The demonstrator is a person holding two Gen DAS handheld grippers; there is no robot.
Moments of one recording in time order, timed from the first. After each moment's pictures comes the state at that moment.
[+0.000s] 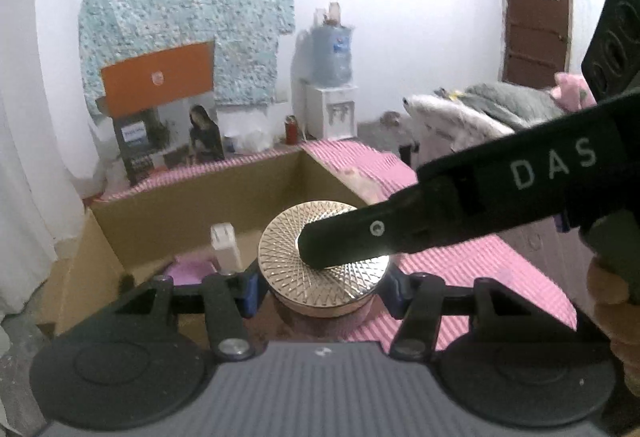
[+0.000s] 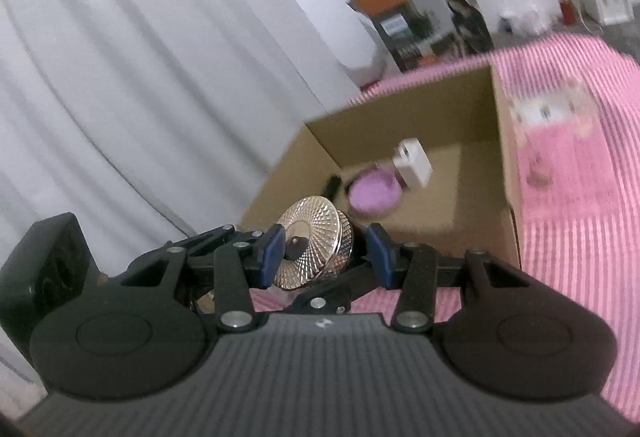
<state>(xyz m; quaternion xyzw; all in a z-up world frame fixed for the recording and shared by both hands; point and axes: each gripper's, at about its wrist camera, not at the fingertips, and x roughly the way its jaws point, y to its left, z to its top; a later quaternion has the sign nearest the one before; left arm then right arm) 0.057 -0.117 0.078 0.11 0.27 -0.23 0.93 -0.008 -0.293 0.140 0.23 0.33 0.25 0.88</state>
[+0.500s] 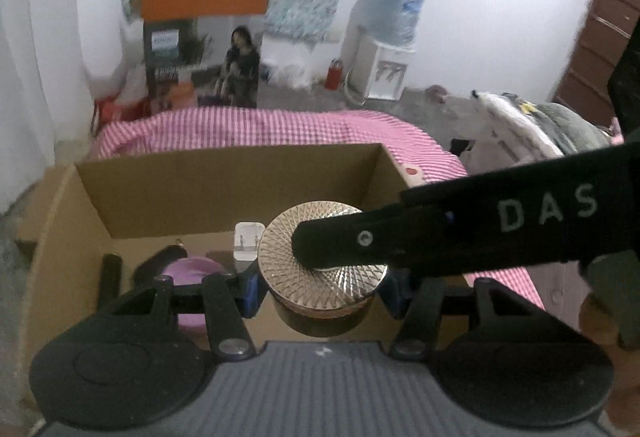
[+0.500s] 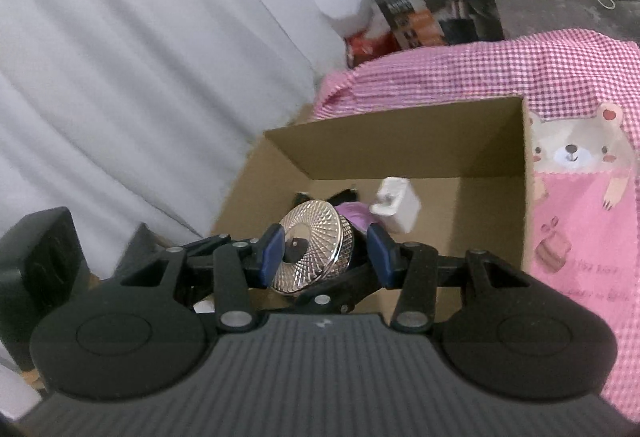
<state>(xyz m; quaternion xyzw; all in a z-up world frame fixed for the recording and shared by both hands) 0.197 -0.118 0.067 0.00 0.40 -0.17 0.90 0.159 -0.281 0.144 0.19 0.44 0.24 0.84</state>
